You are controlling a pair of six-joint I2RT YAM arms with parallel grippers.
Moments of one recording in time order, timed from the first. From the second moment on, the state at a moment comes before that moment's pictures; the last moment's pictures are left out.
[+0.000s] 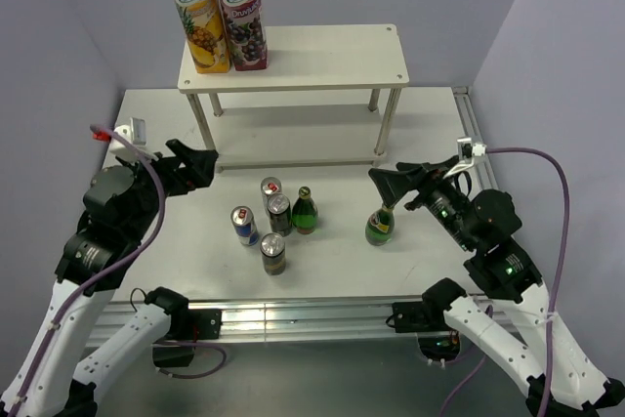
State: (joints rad) left arm -0.42 0.68 1.05 -0.50 -0.16 -0.52; right arm 0.52 0.52 0.83 -0.26 -0.05 0.56
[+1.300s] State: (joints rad) left arm -0.42 0.54 0.85 -0.61 -0.27 -0.48; right arm 1.45 0.99 0.61 -1.15 0.97 1.78
